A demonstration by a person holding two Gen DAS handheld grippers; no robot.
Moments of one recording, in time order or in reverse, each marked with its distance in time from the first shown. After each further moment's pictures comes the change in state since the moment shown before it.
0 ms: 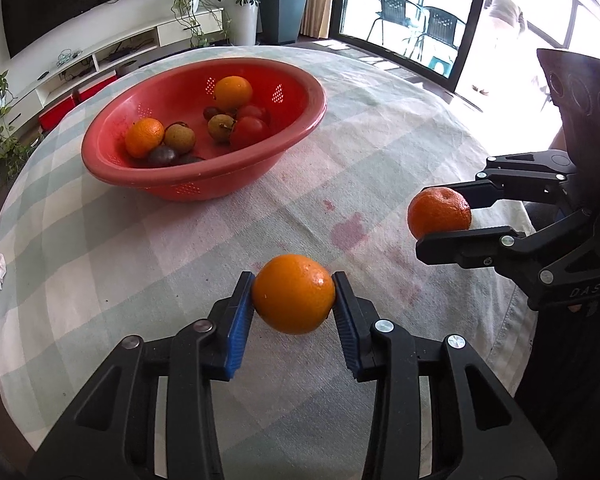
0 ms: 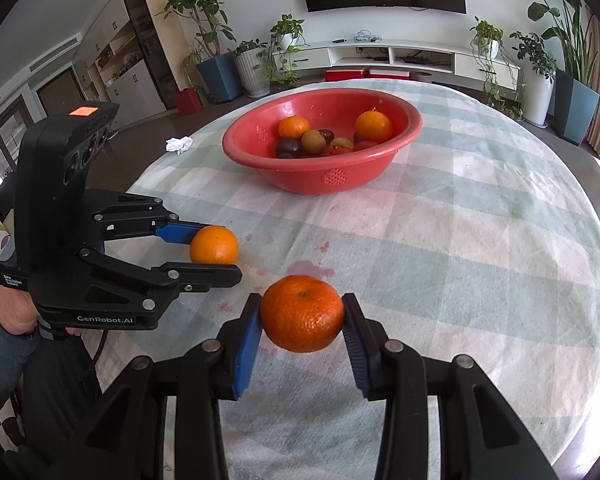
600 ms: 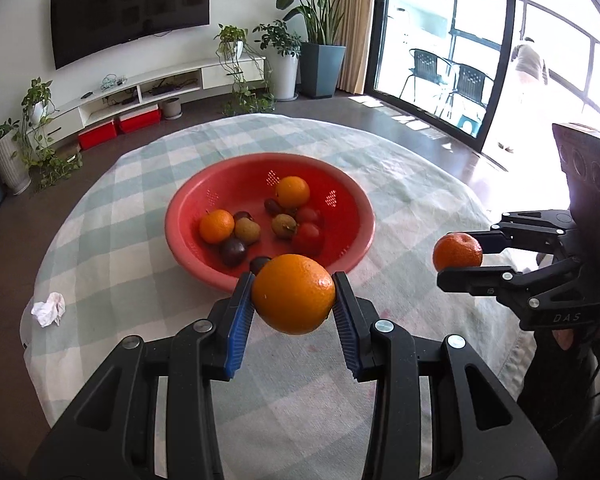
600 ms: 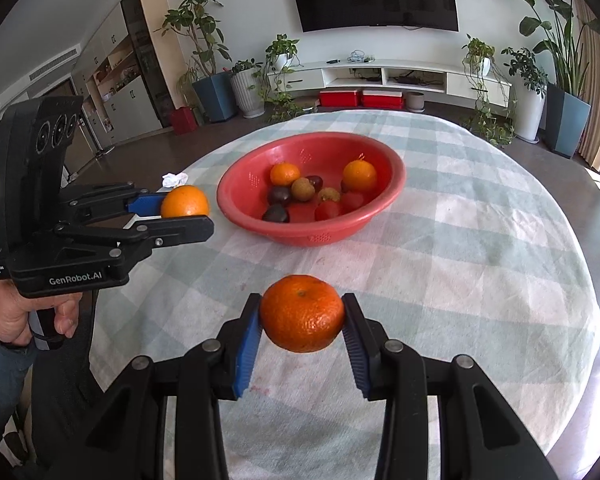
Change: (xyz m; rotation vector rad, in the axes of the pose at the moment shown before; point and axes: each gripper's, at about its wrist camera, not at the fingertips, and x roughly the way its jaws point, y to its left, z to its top) left arm -0.069 0.031 0.043 -0.097 -0.204 0.106; right arm -0.026 -0.008 0.040 0.001 -0.084 -0.039
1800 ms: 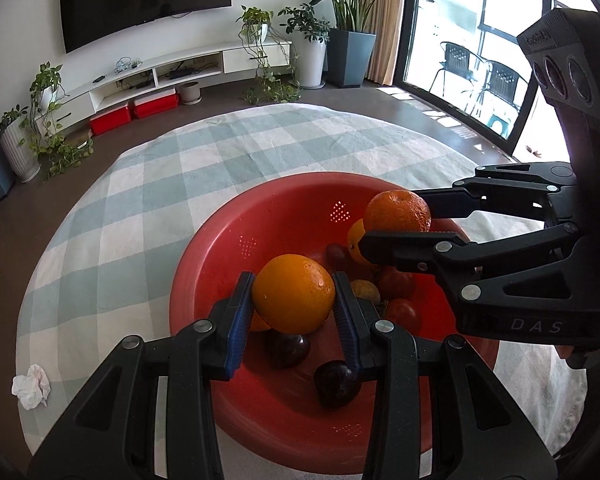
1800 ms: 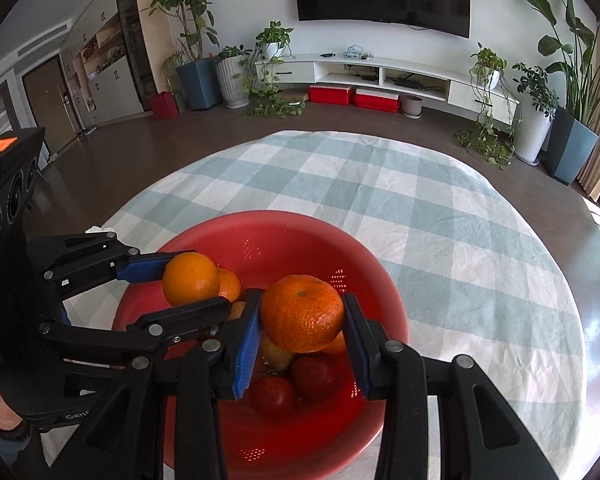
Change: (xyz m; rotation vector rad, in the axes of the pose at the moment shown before) left arm 0.121 0.049 0.056 -0.038 0.067 0.061; right arm 0.126 -0.024 0.115 -0.073 0.075 -0.069
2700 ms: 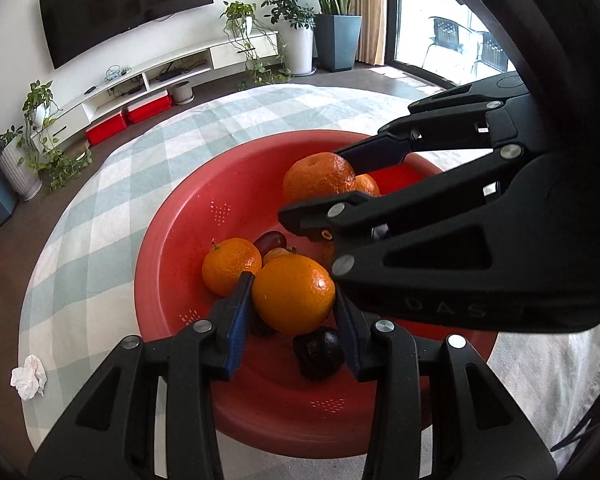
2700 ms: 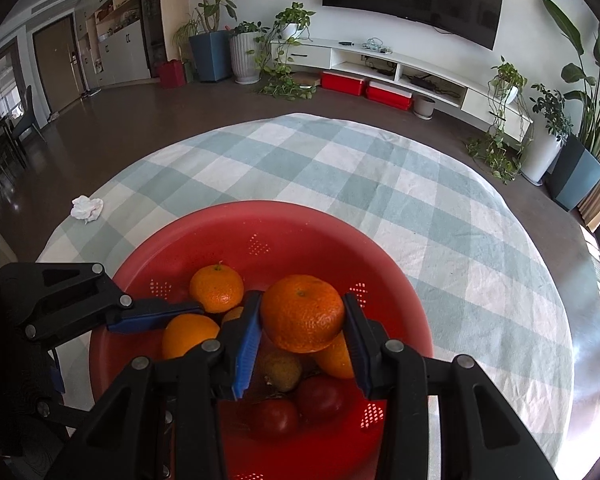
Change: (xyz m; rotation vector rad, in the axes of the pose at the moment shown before) left arm 0.009 -0.021 -0.023 0.086 0.041 0.027; right arm 0.023 0.026 0.013 -0.140 0.072 -0.038
